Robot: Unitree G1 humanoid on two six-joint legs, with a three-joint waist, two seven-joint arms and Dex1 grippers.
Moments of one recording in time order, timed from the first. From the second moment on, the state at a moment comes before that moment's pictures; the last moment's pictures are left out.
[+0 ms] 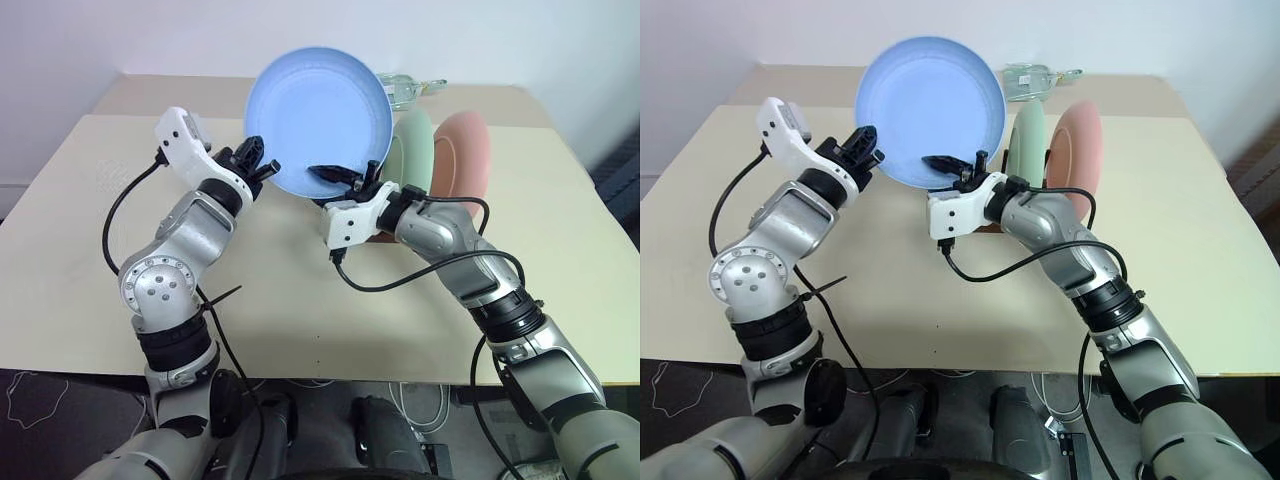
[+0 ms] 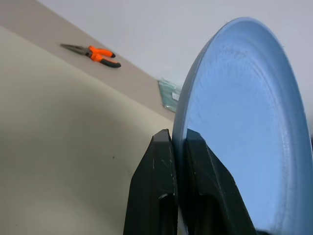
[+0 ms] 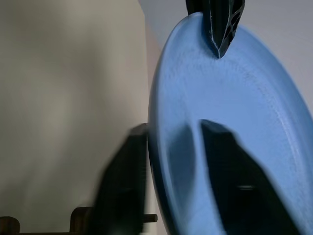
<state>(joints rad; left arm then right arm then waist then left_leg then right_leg) -0.64 0.07 0.35 -0.41 -1.01 0.93 0.41 -0.74 -0.47 0.38 0.03 -0.53 -0.23 0.50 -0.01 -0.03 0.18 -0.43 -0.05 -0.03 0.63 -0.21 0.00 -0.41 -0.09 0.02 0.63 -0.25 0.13</state>
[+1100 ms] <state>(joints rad) -0.16 0.34 -0.02 -0.12 -0.23 0.17 -0.19 -0.50 -0.04 -0.04 -0.56 0.69 0.66 0.20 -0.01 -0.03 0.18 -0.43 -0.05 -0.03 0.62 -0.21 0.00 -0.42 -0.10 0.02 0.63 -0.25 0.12</state>
